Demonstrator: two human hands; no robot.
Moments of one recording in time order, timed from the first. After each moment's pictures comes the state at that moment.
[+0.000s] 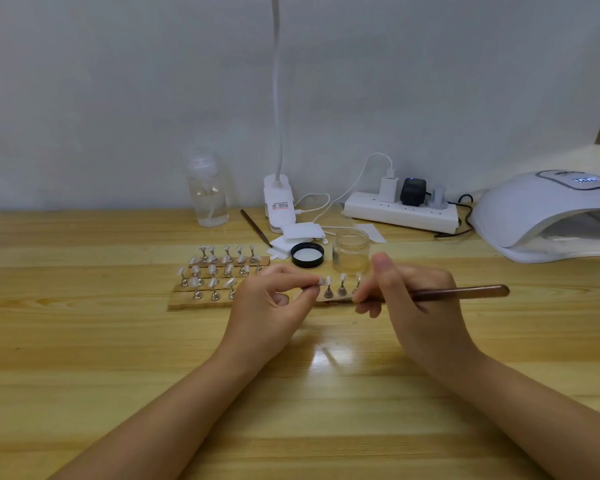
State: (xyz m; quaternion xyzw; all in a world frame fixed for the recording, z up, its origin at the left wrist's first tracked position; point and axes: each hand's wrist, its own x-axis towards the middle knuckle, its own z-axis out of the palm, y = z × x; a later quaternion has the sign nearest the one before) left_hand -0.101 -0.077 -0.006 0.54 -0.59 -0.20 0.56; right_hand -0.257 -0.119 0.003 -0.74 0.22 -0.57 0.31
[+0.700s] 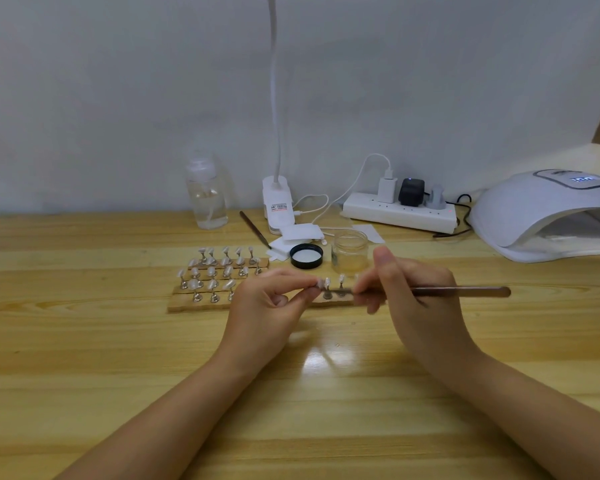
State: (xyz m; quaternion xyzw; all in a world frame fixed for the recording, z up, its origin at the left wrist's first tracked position) left_hand -0.101 -0.077 -0.006 0.54 -0.60 -0.18 0.56; right_hand -0.256 -0.118 0.005 -0.71 0.24 -0.57 0.34
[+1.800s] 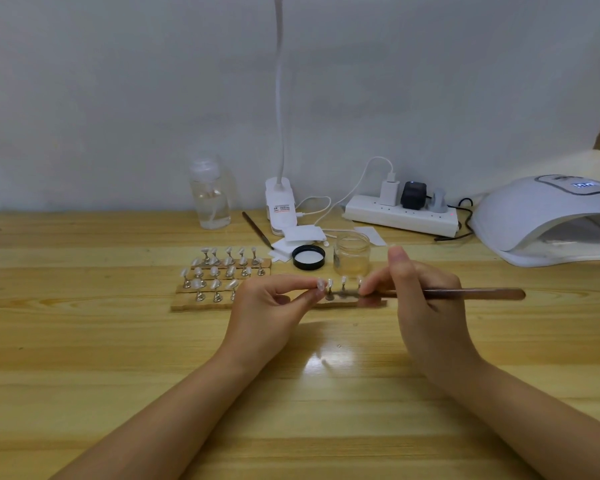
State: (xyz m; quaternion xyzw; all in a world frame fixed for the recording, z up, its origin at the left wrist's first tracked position) left_hand -0.101 -0.076 -0.005 0.54 -0.58 -0.20 0.57; right_hand -0.254 -0.111 0.007 -0.67 0.25 -0.59 0.38
